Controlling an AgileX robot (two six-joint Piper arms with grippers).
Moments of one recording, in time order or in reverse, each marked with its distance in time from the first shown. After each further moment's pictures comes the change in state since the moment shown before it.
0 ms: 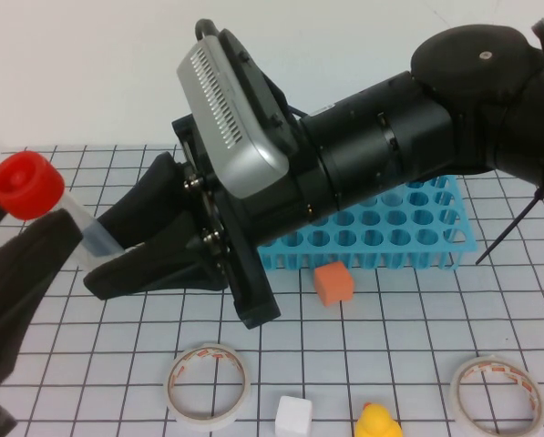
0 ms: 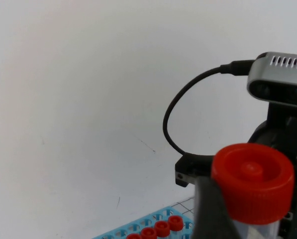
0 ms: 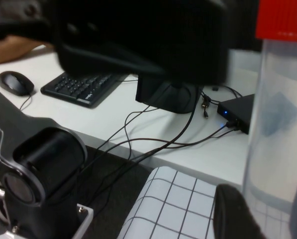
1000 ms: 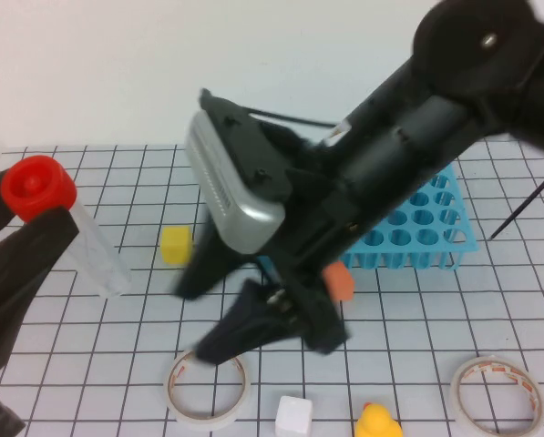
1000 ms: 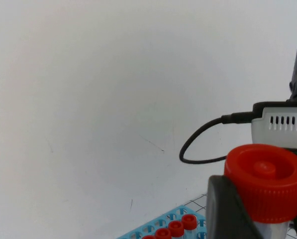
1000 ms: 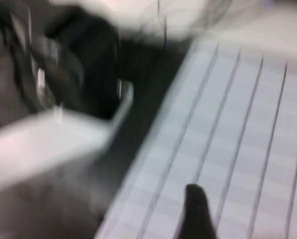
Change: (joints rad) right arm 0.001 -0.018 -0.074 -0.465 0.119 0.356; left arm 0.000 0.009 0.000 -0.006 0.001 0.092
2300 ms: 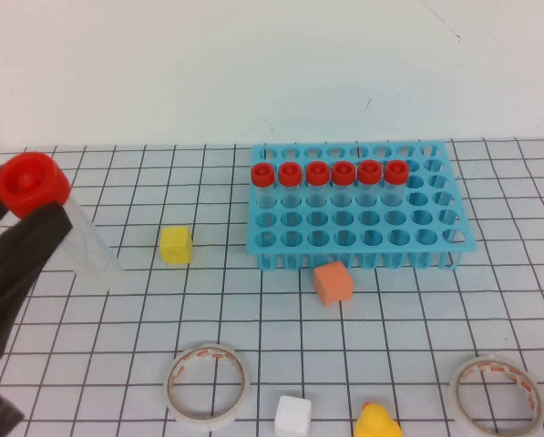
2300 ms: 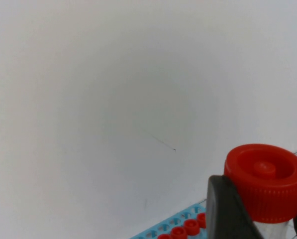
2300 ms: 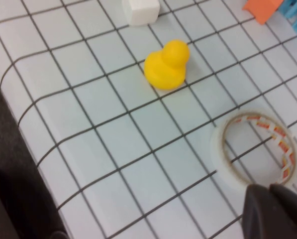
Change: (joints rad) right arm 0.000 -1.339 1.198 -0.883 -0.398 0.966; left arm 0.000 0.000 0.000 0.000 -0.023 0.025
